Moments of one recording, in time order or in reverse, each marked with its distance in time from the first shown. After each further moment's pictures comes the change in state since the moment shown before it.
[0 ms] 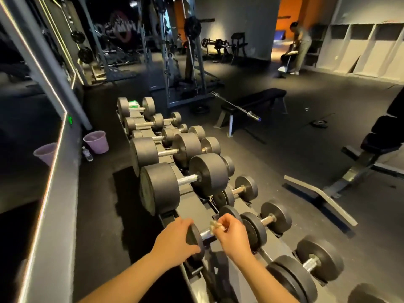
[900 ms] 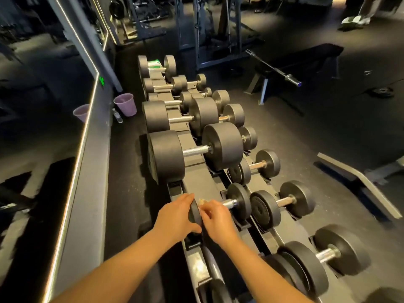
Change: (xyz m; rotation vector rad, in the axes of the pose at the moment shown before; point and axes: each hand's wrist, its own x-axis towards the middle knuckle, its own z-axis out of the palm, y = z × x) left_hand 0.026 0.000 0.043 0.129 0.074 -0.158; right_hand 0.037 0.044 0.046 -0.174 -0.283 -0.370
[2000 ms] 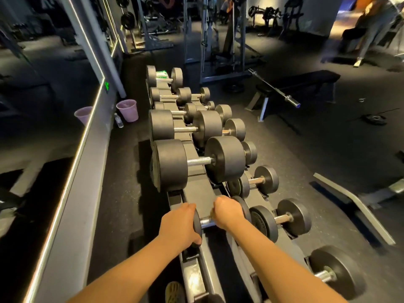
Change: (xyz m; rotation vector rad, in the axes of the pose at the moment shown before) left_hand 0.003 0.014 -0.003 0.069 0.022 -0.094; right_hand 0.064 -0.012 -0.041 -0.783 -0.280 0.109
